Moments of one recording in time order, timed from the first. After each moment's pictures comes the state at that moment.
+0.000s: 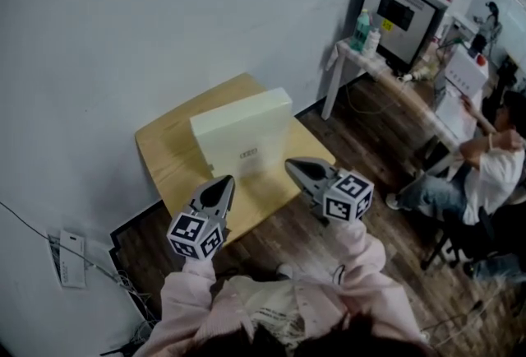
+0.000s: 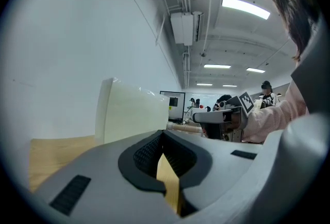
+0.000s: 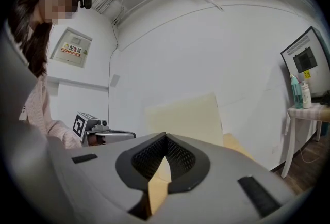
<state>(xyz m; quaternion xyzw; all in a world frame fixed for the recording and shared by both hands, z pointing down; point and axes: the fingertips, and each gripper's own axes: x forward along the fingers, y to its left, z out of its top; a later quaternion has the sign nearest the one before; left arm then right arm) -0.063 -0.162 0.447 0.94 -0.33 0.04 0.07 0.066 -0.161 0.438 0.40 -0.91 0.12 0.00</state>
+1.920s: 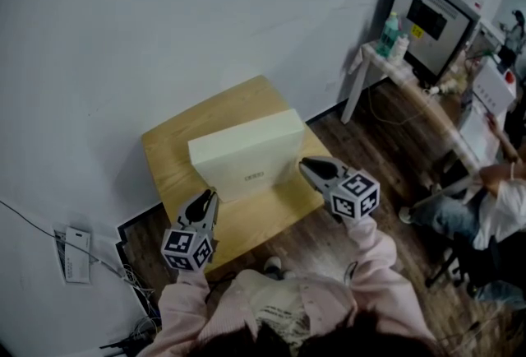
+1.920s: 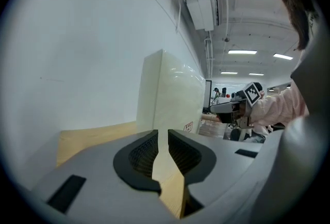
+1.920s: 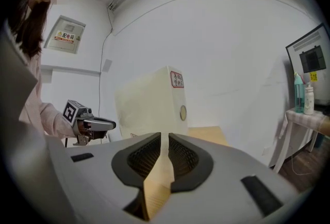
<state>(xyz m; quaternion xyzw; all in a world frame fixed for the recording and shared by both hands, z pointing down) -0.120 -0.222 0.502 0.88 -0.46 0.09 0.10 0.112 -0.257 0.496 0.40 -0.91 0.12 0.09</state>
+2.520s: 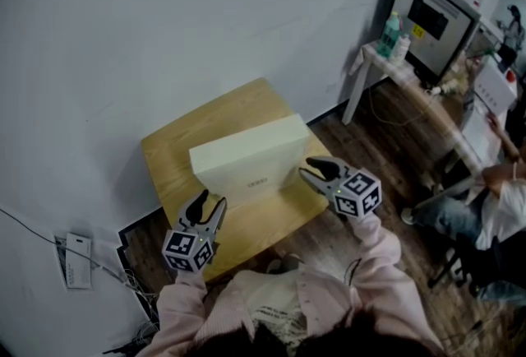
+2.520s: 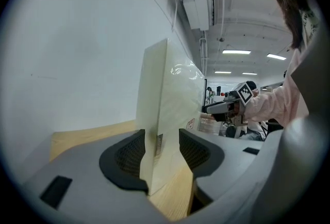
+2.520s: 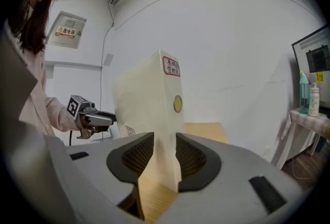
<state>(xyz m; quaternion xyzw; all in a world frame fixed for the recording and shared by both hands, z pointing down) -0.115 -0.236 0.512 0.89 -0.42 0.10 0.10 0.114 -0.272 0.513 0.38 -0.91 0.12 0.12</state>
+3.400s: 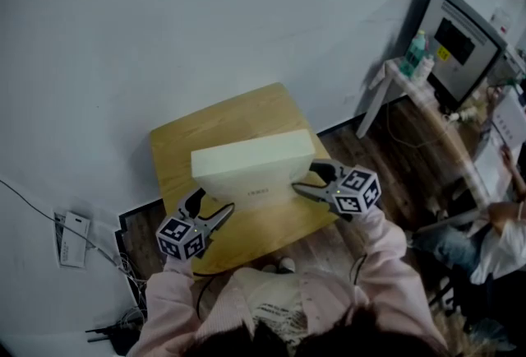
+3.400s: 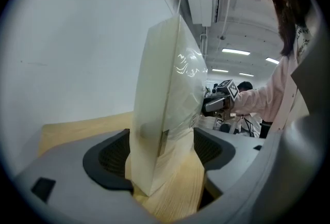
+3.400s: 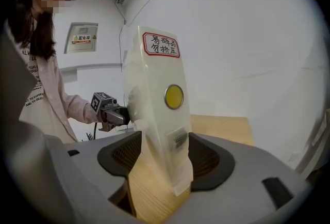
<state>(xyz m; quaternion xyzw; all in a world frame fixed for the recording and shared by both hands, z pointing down) -0.106 -0.255 0.532 0.90 -0.39 0.12 0.13 0.091 -0.297 0.529 0.23 -0.95 0.13 0.16</state>
